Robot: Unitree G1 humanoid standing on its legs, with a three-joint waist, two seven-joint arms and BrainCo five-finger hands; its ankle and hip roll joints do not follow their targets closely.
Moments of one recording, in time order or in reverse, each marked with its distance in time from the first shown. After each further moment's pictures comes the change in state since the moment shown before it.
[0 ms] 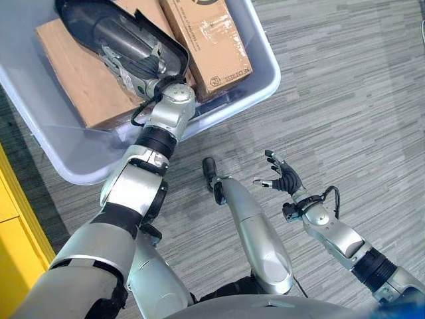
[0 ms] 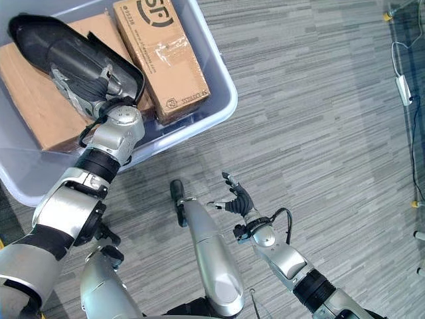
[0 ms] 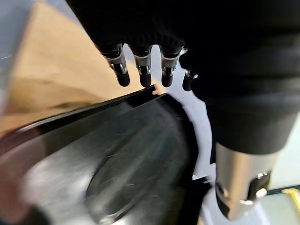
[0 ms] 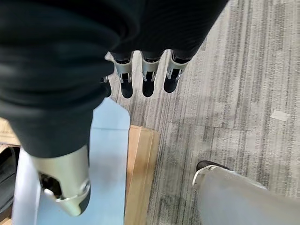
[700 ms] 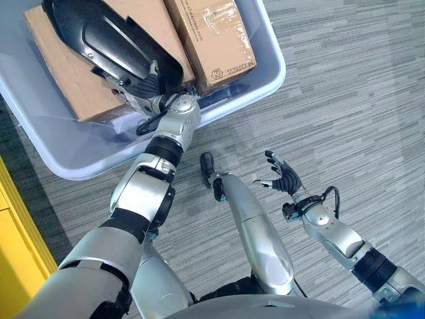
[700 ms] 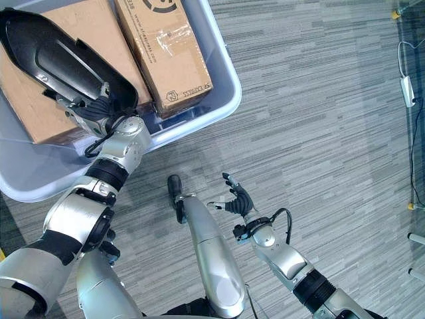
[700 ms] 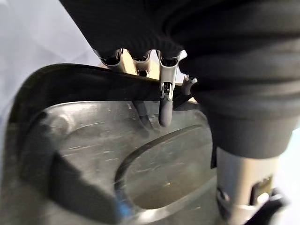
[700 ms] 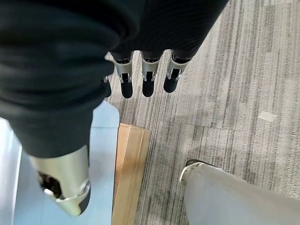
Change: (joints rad) left arm 0.068 -0.056 0.033 -0.054 0.101 -0.136 0.171; right arm 0.012 -0.001 0.001 -0.007 0.011 0.014 -0.011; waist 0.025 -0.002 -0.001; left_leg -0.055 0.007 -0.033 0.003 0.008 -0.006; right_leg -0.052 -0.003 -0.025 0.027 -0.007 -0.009
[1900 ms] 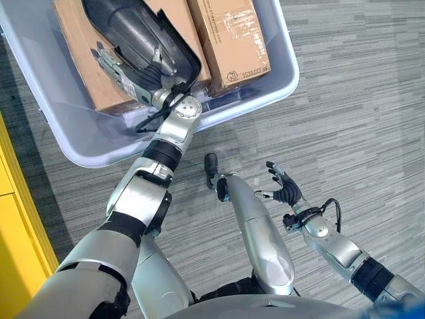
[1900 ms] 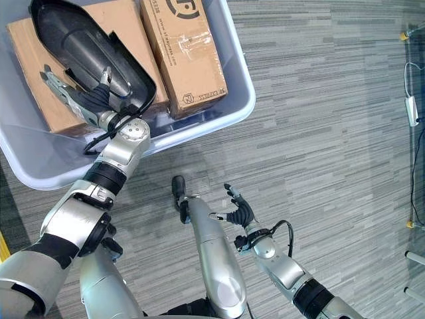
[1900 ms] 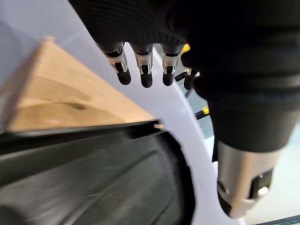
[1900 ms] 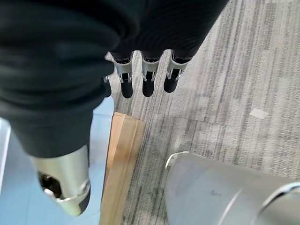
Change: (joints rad) left arm 0.043 0.016 -0.053 -0.026 0.079 -0.008 -0.066; right arm 0.037 0.008 0.048 0.103 -0.014 -0.104 -0.014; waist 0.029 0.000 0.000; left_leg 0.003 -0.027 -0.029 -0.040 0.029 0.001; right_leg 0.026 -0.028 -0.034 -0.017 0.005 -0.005
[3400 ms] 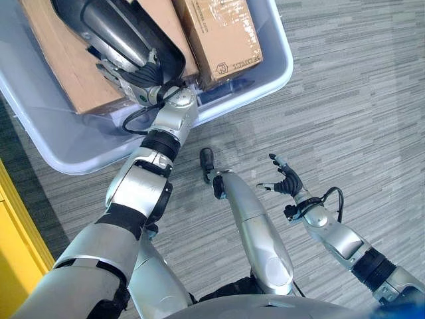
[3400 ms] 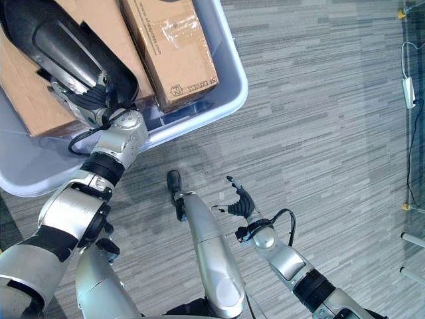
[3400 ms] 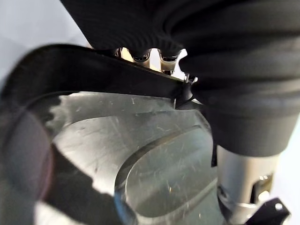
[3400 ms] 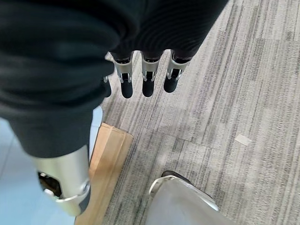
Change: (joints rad) left arm -0.075 0.008 0.018 0.106 -0.087 0.030 0.011; right arm -0.050 -0.009 -0.033 -0.063 -0.109 0.151 -0.020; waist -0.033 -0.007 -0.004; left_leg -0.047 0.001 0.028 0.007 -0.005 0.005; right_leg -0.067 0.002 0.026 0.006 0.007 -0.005
